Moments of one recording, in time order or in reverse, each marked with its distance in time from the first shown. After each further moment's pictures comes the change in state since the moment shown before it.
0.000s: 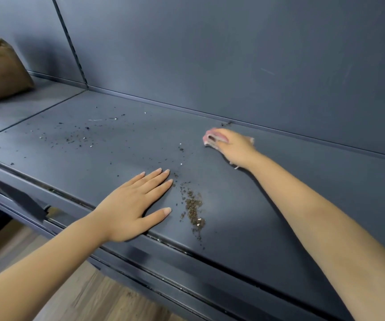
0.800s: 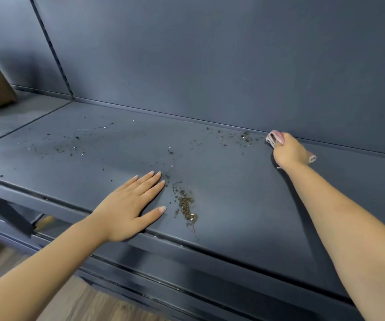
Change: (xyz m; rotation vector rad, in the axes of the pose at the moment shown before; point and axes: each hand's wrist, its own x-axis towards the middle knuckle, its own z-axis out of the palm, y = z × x) left_hand 0.001 0.004 -0.002 0.034 0.000 -0.004; right_hand -0.043 0.091 -0.076 -0.303 0.497 0.546
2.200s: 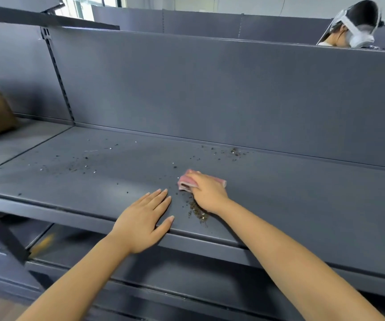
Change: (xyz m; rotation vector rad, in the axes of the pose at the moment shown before) left_hand -0.021 -0.002 0.013 0.107 0.140 0.027; right_hand -0.169 -0.115 0.031 0.051 -0.331 -0.603
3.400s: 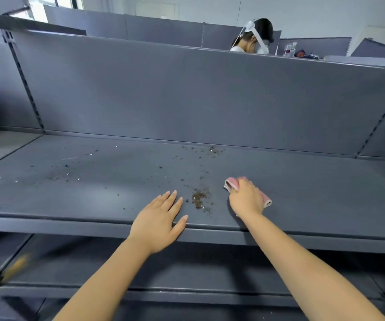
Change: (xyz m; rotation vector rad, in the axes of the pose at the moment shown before) left_hand 0.007 0.040 0.000 -0.099 0.079 0.117; right_hand -0.080 0.041 -0.027 -0.113 0.441 0.679
